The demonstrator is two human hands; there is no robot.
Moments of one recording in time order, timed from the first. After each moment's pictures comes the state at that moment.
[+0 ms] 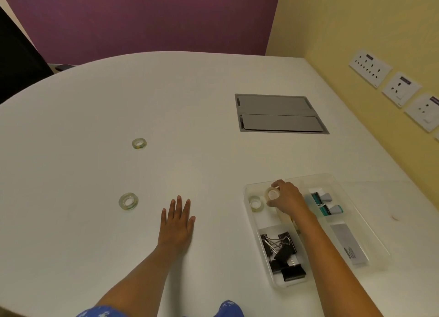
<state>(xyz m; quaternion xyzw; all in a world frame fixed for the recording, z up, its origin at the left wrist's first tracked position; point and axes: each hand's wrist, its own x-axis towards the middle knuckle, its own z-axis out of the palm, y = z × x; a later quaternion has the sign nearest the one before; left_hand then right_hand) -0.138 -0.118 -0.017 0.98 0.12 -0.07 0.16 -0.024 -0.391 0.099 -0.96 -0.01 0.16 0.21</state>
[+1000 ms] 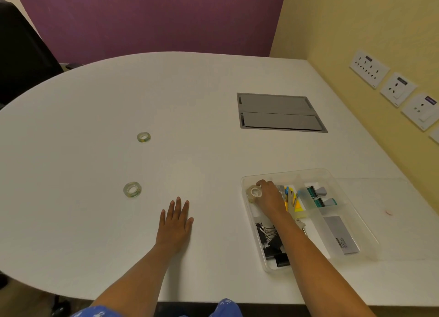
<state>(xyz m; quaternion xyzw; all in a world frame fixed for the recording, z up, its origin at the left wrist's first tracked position) -0.171 -0.128 -0.010 0.97 0.13 -0.11 0.15 -0.042 -0.370 0.054 -0.97 -0.05 0.09 0.24</state>
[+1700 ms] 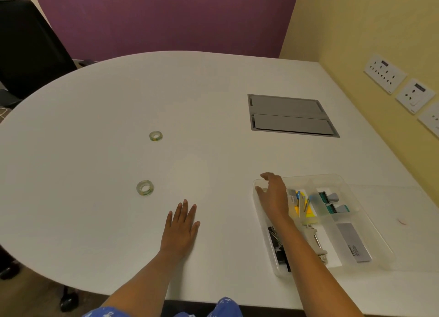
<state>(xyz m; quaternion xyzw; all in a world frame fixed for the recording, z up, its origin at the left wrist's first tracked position) -0.189 -0.112 -0.018 0.98 0.11 -0.05 0.16 -0.057 -0.331 0.081 -0.94 -0.04 -0.03 0.35</state>
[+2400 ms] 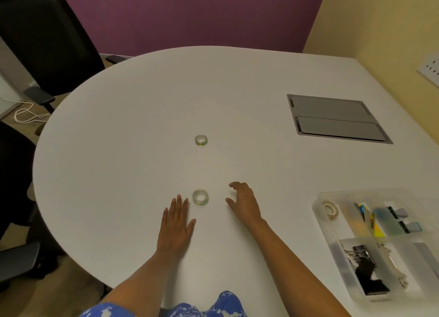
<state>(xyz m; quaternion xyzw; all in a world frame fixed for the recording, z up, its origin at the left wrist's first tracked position) -0.212 0.067 -0.013 0.97 0.14 -0.02 0.18 -0.091 -0.104 0.050 -0.94 -0.15 0.11 0.30</state>
